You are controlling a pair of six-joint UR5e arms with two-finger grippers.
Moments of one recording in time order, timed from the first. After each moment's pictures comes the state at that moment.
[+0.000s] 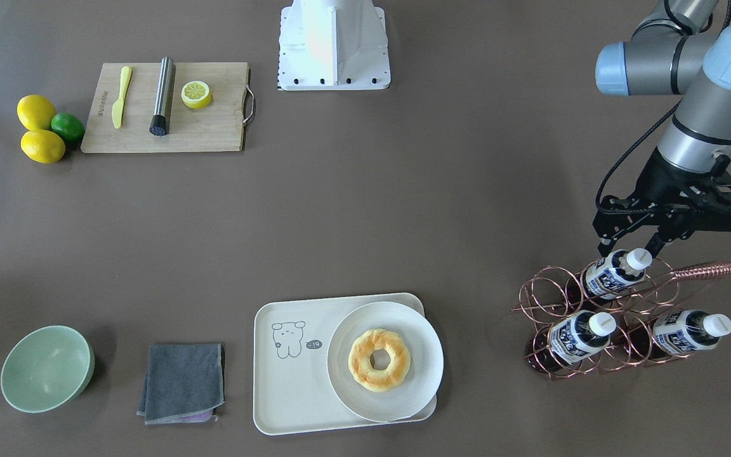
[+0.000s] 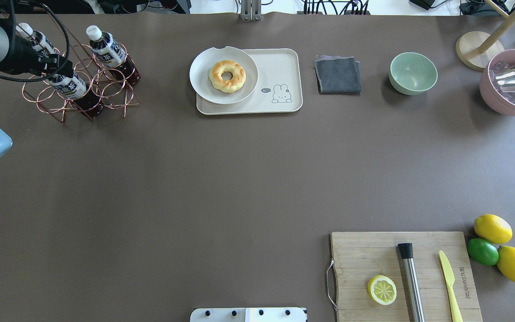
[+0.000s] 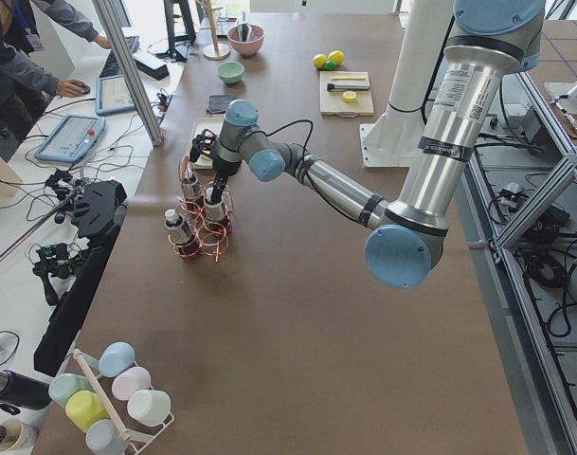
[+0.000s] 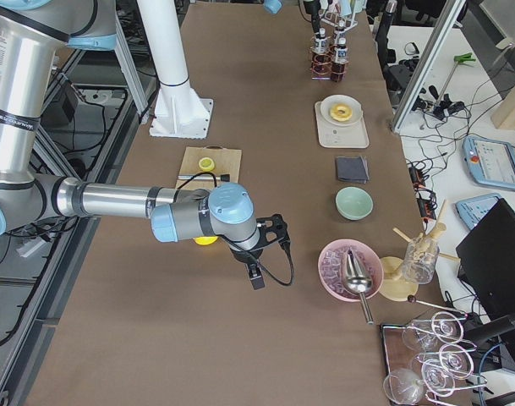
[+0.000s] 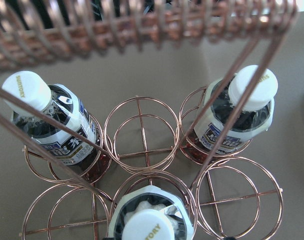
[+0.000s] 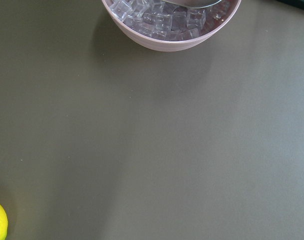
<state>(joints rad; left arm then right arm) -1.04 -1.87 -1.76 -1.89 -1.97 -0.79 1.59 -1.90 1.88 -1.34 2.32 -0.18</state>
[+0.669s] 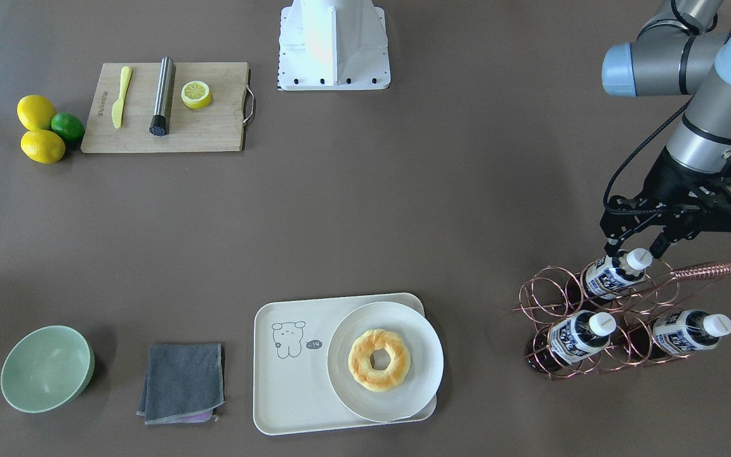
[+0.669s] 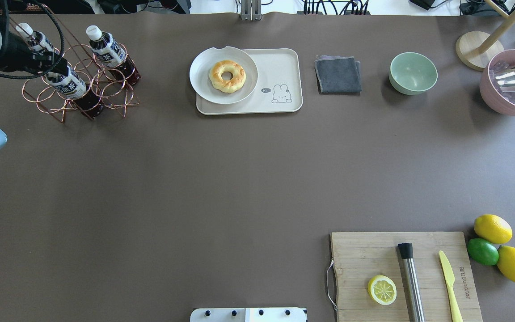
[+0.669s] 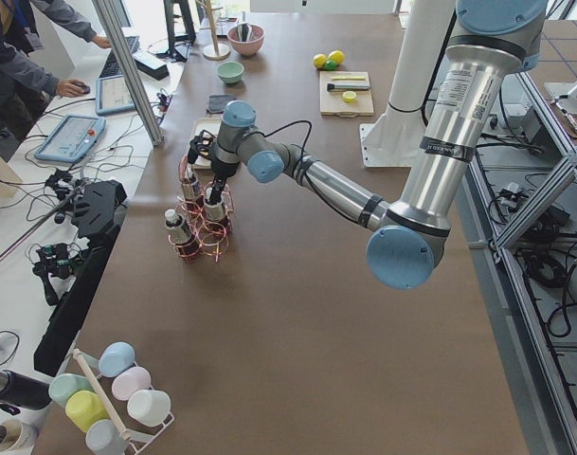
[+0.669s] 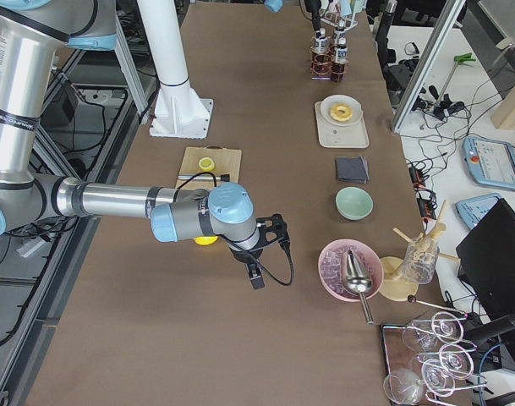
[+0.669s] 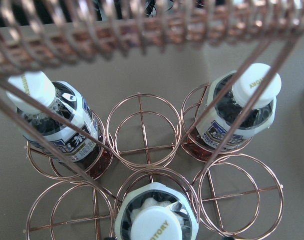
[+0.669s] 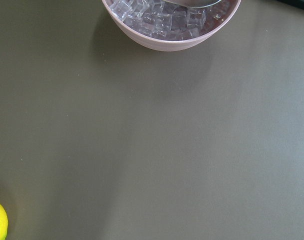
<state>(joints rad) -1.06 -1.86 -1.76 -1.89 -1.99 -0.78 1.59 -1.90 1.88 -1.34 2.32 -0.18</state>
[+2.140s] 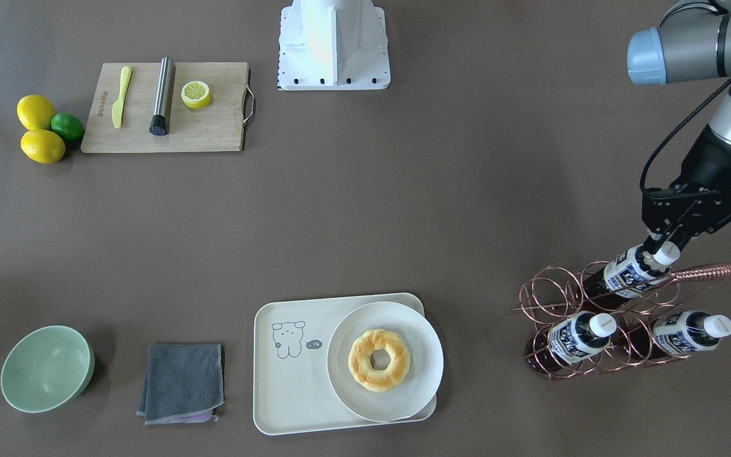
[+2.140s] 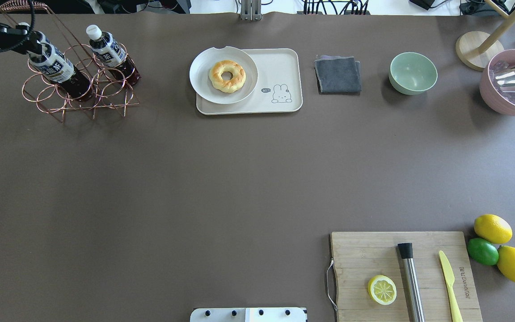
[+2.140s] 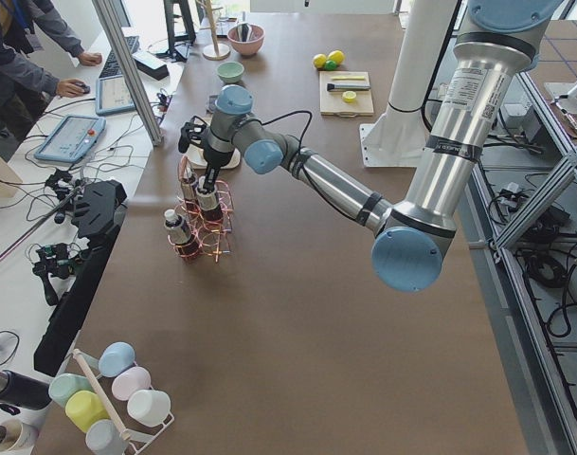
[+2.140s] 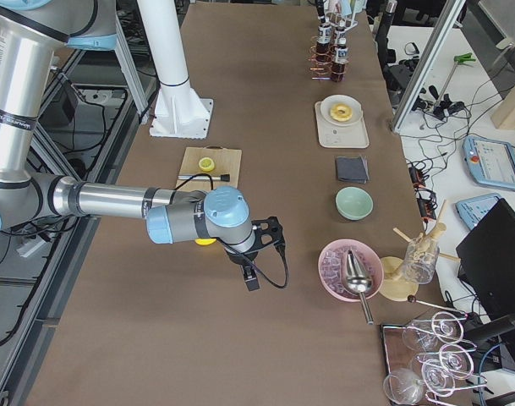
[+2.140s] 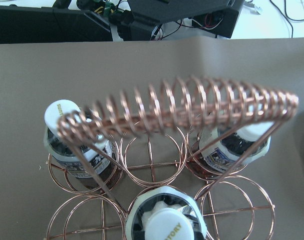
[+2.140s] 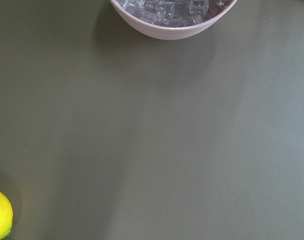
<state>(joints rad) -1.16 -1.87 -1.82 -1.85 -2.06 -0.79 1.59 -1.92 1.88 -1.34 2.33 -0.18</state>
